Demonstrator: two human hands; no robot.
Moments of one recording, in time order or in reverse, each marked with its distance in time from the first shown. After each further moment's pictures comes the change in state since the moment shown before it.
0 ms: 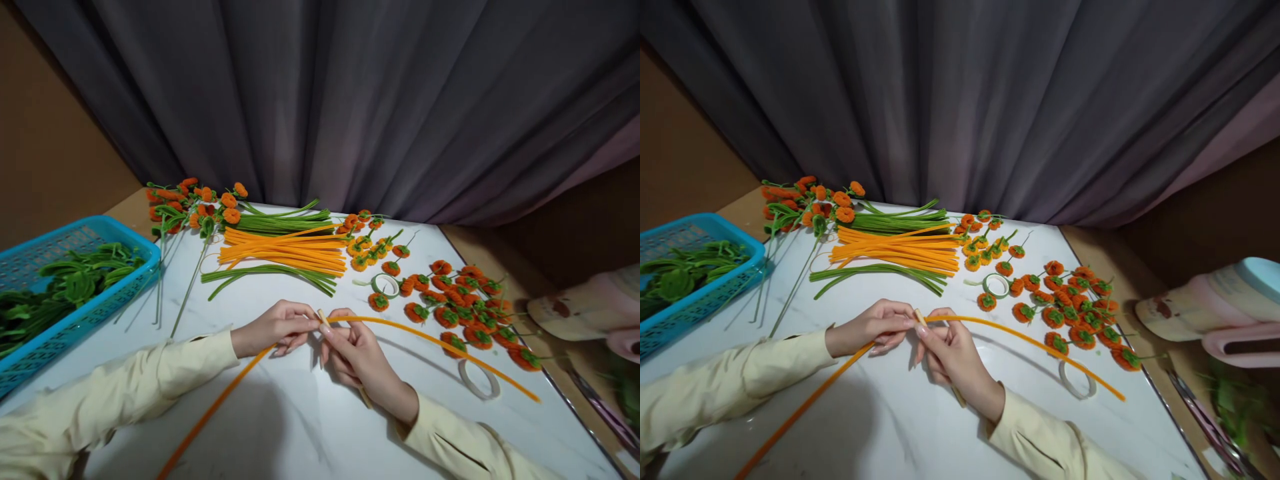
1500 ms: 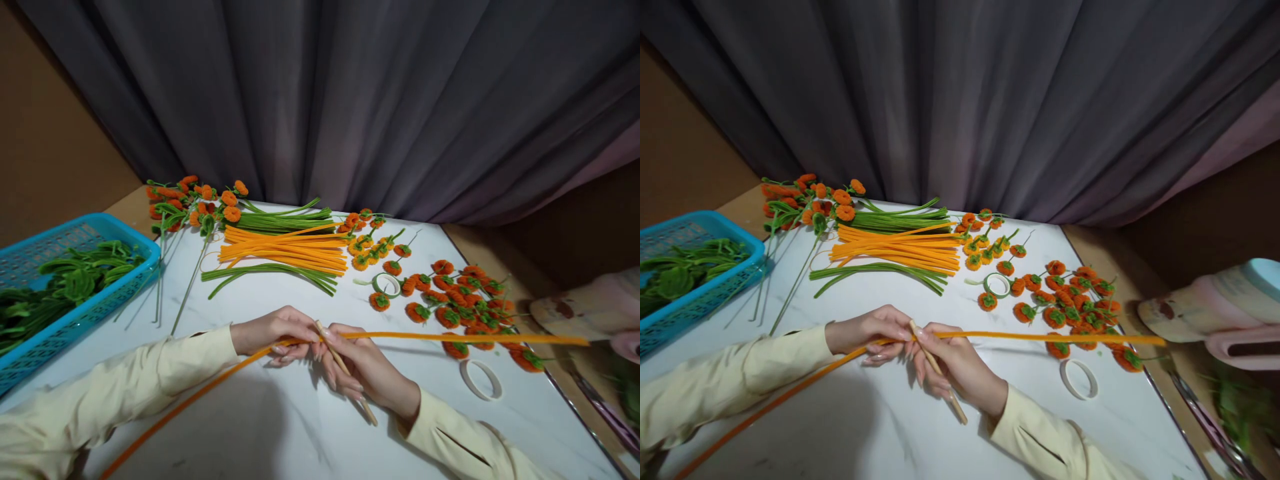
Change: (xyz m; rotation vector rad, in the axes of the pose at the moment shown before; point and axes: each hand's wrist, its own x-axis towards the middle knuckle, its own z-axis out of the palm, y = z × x) left_hand 0.001 0.000 -0.005 -0.214 -0.244 -0.155; right_hand -0.001 -0.002 -0.005 0.159 -0.231 0.140
